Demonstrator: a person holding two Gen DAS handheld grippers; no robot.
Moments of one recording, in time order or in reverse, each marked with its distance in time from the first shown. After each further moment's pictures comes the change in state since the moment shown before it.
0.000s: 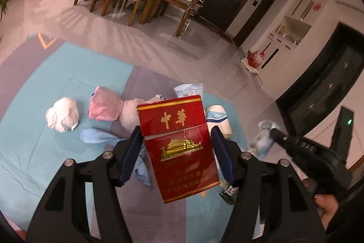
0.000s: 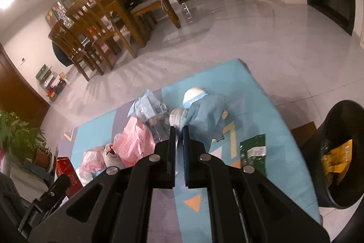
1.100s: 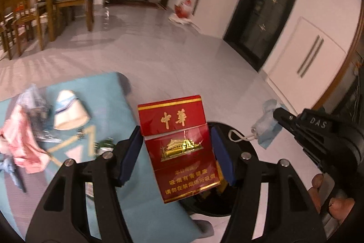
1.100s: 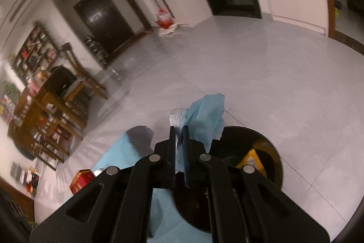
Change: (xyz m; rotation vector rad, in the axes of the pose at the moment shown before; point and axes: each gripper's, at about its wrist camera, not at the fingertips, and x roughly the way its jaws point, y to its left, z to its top) left arm 0.068 -0.297 -0.102 0.493 0.190 -0.246; right arm -0.151 -0.240 0.003 0.470 -0.296 -0.329
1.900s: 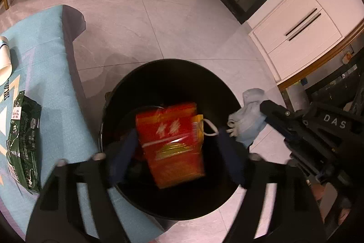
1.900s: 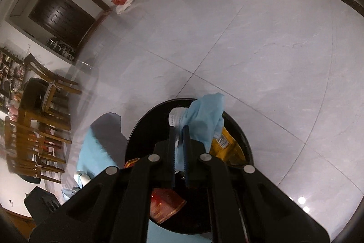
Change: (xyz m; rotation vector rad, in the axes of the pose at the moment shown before) left arm 0.123 -0.027 -0.031 -0.066 0.351 -0.175; right arm 0.053 -0.074 -0.007 0.231 0.227 -0.098
